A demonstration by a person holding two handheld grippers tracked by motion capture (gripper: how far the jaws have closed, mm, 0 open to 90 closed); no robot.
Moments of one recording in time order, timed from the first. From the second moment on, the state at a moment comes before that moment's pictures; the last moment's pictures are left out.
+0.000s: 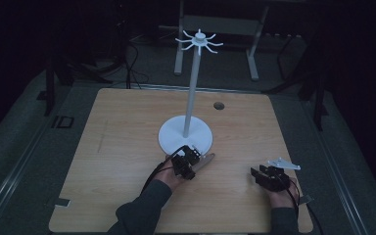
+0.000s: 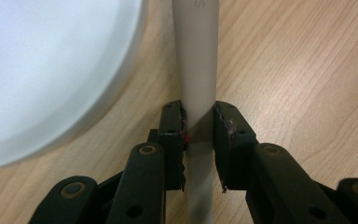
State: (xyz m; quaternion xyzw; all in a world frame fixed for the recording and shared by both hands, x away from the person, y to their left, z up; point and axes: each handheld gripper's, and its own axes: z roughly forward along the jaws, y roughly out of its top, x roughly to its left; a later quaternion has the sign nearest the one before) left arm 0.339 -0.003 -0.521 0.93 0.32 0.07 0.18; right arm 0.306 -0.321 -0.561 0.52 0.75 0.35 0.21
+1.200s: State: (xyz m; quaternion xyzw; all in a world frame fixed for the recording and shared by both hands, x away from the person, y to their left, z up) left arm 0.323 0.008 -0.473 0.85 0.39 0.17 0.32; right arm 0.306 -0.322 -0.560 0.52 0.75 0.35 0.22
